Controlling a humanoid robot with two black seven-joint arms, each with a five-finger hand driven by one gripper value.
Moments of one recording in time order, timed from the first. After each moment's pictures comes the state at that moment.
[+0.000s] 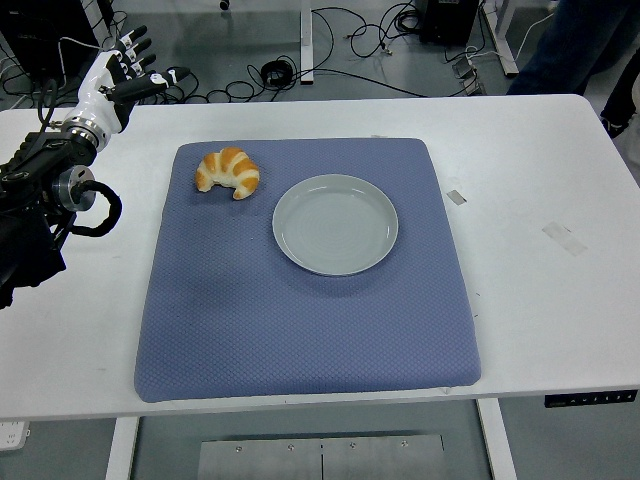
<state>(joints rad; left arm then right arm) -1.11 0.13 -0.30 -0.21 0.03 -0.13 -0.36 -0.07 0.00 0.03 0.13 -0.11 -0.10 0.25</state>
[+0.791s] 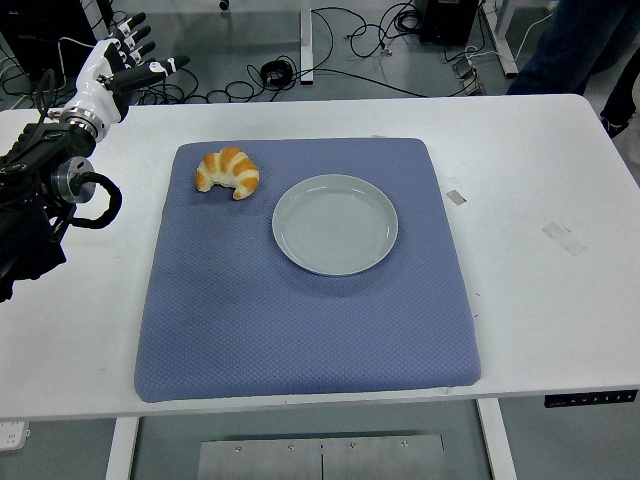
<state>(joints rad) -1.13 0.14 -0.31 -0.21 0.02 -0.13 -0.37 -0.07 0.00 0.03 0.13 -0.11 -0.10 0.25</state>
